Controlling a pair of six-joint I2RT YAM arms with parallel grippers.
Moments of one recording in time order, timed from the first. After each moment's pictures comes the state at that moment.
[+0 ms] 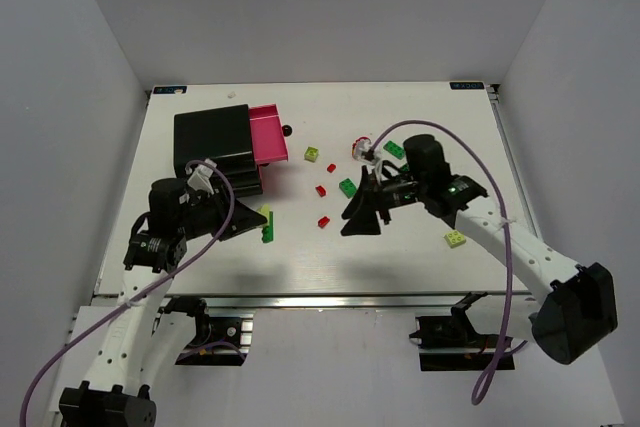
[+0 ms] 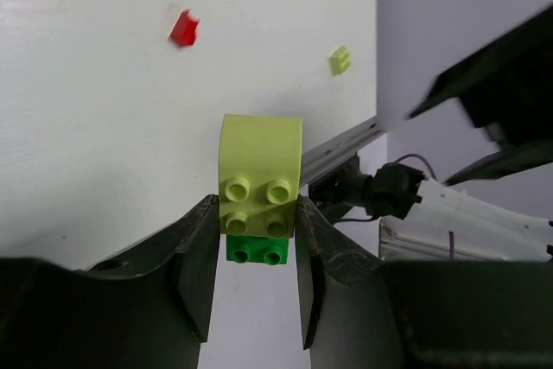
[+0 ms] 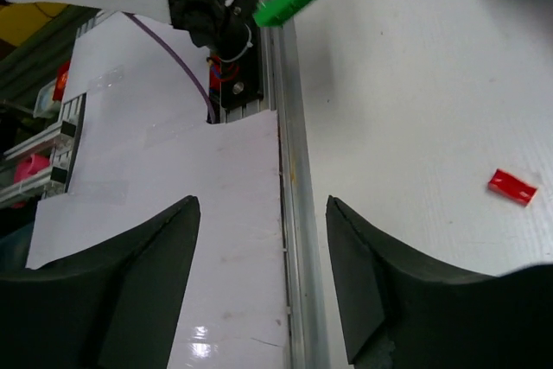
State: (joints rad) left arm -0.11 0.72 0.66 -0.58 0.70 -0.67; right arm 0.52 1.18 0.95 -0.34 -1.13 -0.02
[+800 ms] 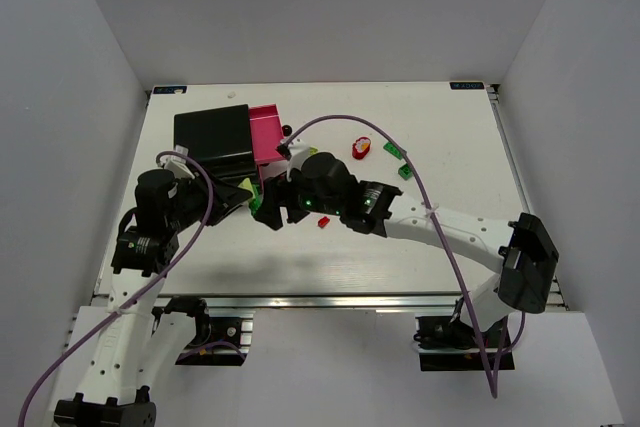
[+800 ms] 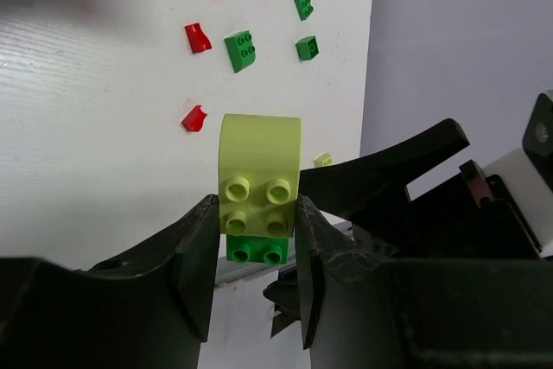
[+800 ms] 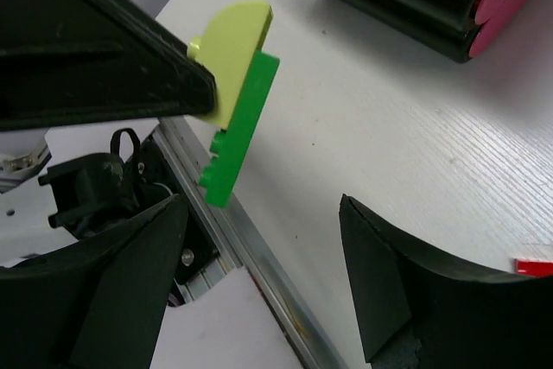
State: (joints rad) left arm -0.12 0.70 0.82 -0.59 0.43 -0.88; right arm 1.10 1.54 1.27 -0.15 -0.09 0.48
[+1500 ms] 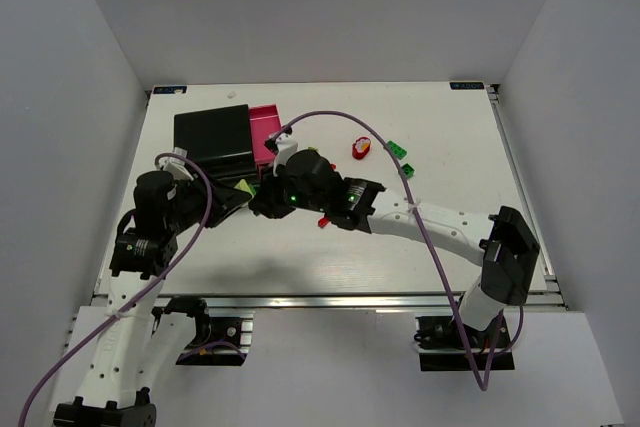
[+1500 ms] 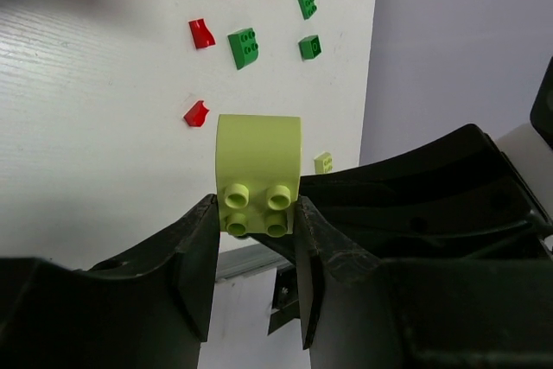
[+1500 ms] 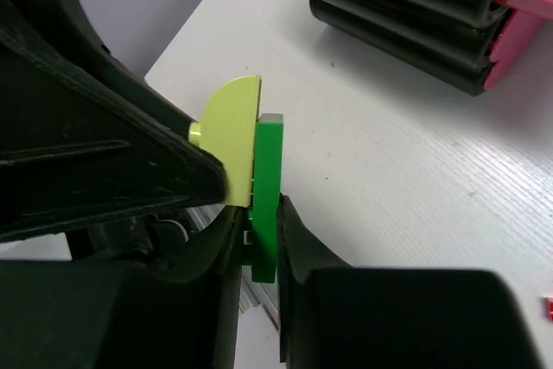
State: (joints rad) left arm -0.12 0.69 0.84 -0.63 0.42 -0.88; right arm 1.13 1.65 1.38 -0.13 -0.03 0.52
